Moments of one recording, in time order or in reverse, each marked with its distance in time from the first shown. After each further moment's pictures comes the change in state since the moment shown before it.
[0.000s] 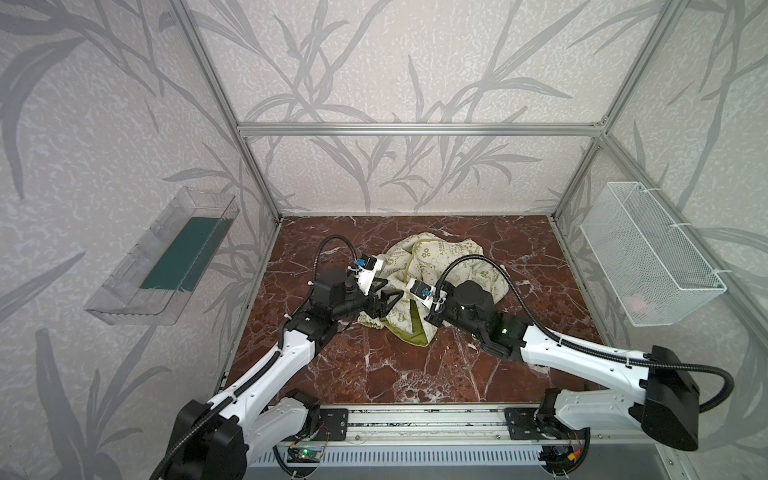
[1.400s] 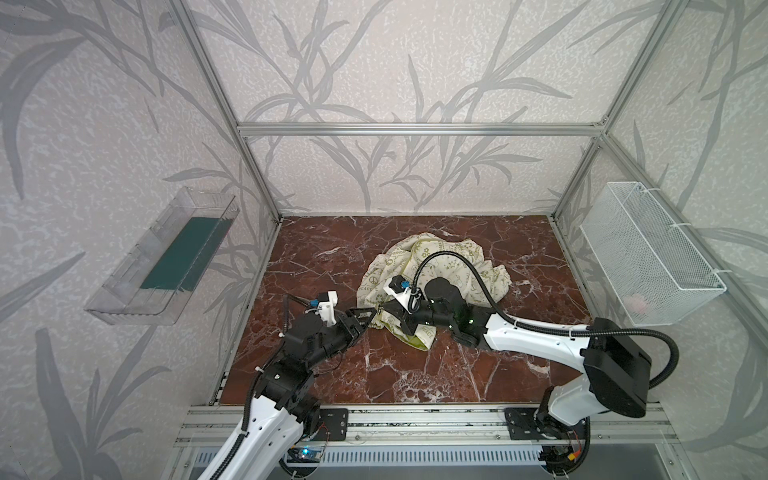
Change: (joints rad) left arm 0.000 -0.552 -0.237 -0.304 -0.159 -1.012; right arm 0.000 0.264 0.104 0.101 -0.346 0.373
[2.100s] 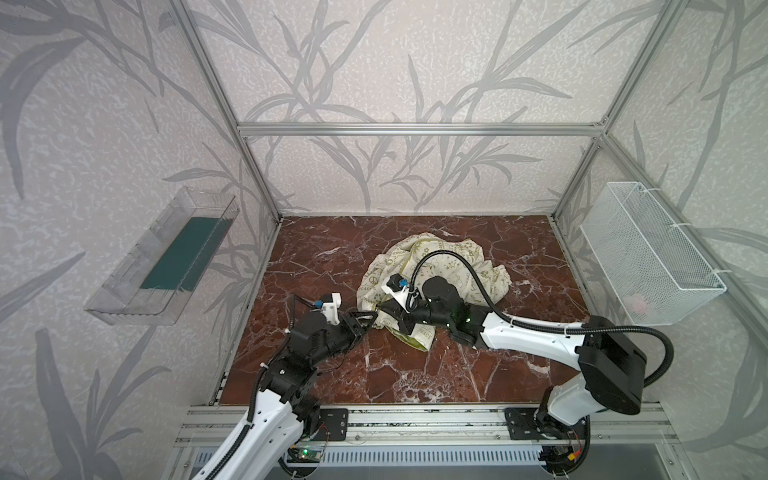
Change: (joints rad) left arm 0.000 0.047 -0.021 0.045 0.012 -0.017; right arm 0.000 0.021 0.015 0.010 -0.021 0.022
